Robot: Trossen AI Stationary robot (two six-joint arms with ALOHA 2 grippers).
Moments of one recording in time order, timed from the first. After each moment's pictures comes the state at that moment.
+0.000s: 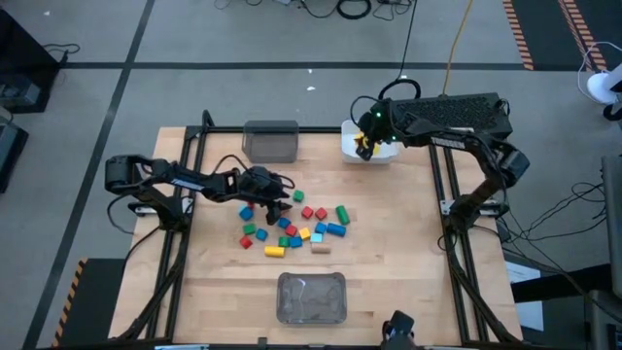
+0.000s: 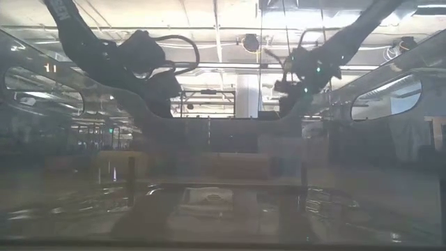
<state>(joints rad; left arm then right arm) 0.24 1.50 0.52 0.29 0.15 -0.17 -0.75 1.58 0.97 -0.16 -0.06 -0.27</state>
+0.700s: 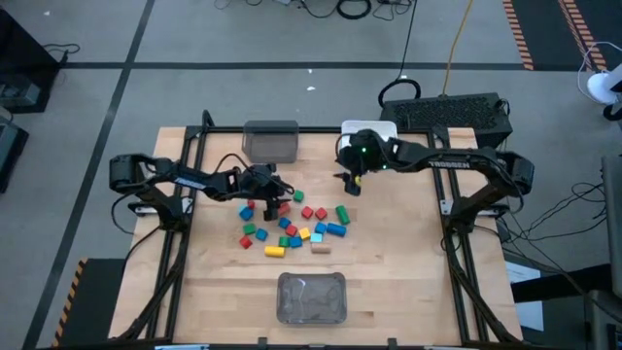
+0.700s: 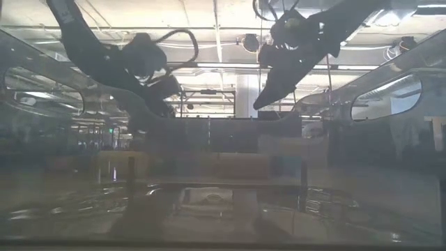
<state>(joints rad) 0.28 1.56 0.52 0.37 0.08 0.30 -0.38 1.51 0.97 -0.18 -0.11 -0.22</state>
